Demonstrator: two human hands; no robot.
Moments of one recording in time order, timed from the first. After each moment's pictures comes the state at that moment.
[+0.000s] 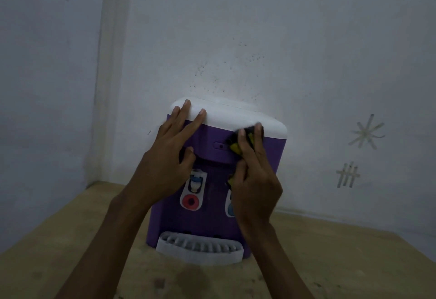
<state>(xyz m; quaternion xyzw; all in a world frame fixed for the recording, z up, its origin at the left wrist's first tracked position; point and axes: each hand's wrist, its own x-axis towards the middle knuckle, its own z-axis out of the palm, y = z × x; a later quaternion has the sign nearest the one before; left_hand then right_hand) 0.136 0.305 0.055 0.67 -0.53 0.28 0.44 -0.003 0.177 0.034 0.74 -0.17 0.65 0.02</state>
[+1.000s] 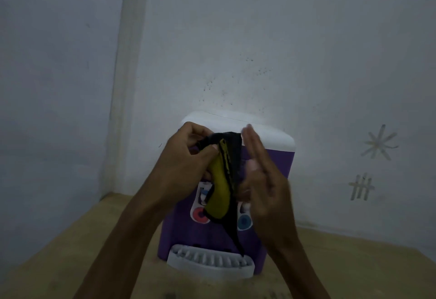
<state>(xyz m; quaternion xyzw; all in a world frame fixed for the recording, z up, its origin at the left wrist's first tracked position) 0.076 0.342 0.106 0.56 -0.43 -0.04 0.70 -0.047 0.231 0.072 0.77 0.04 0.53 -0.36</state>
